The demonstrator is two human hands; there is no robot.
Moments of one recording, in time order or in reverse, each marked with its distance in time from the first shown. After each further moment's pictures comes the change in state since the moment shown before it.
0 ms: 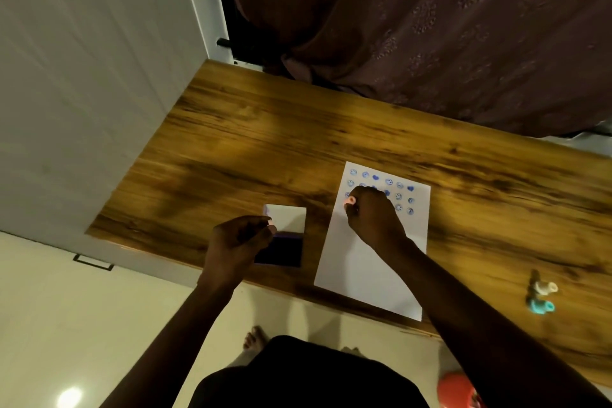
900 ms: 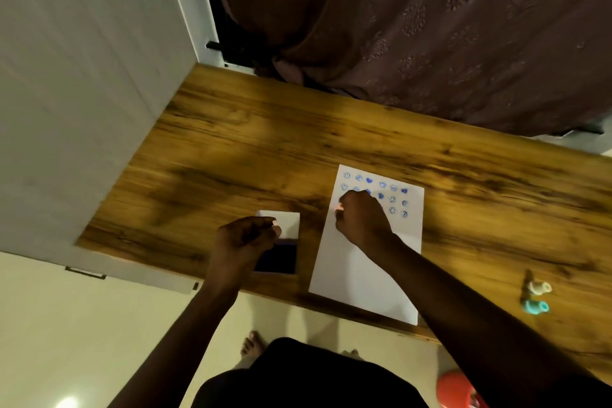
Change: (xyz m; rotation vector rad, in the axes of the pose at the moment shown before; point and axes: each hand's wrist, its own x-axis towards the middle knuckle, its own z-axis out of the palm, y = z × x) left_hand 0.011 0.006 0.015 -0.052 -0.023 -0.123; right_hand 0.015 -0.003 0.012 -0.132 0.013 0.003
